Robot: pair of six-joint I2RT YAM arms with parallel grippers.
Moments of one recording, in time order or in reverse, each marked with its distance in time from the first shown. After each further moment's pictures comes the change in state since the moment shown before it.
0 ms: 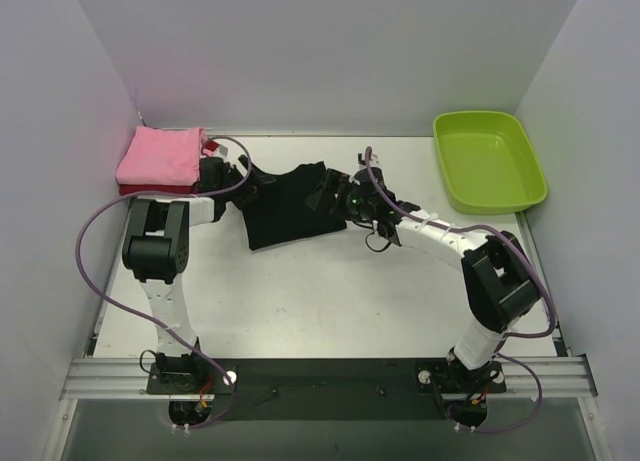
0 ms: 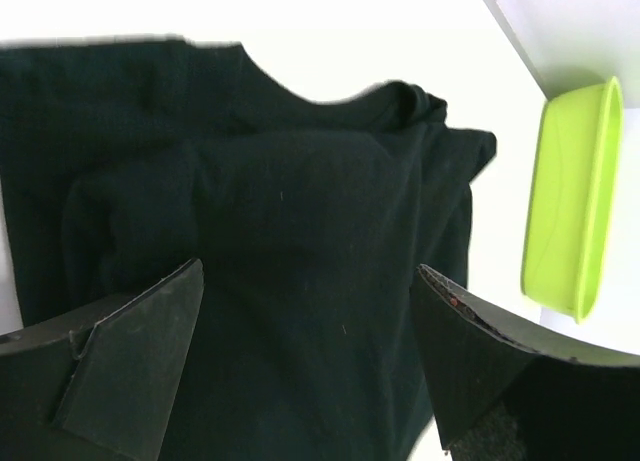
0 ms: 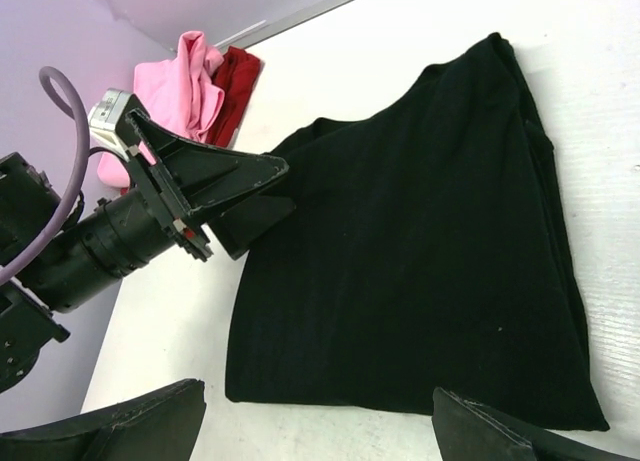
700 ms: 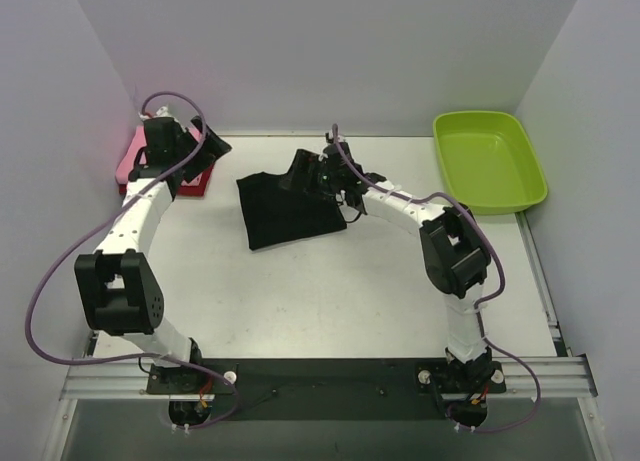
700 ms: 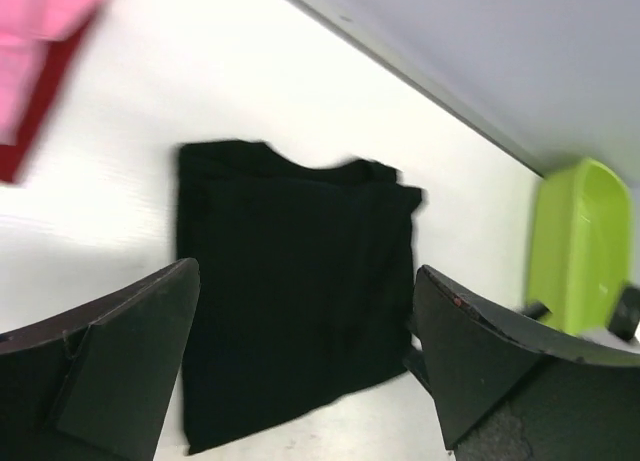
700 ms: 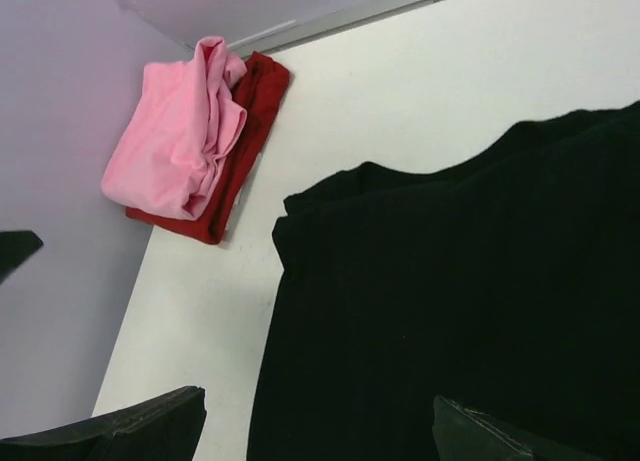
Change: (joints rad) left arm 0.086 -0.462 0.154 -0.580 -0.167 0.156; right arm 0.024 0.360 0.504 -0.171 -0.059 -0.033
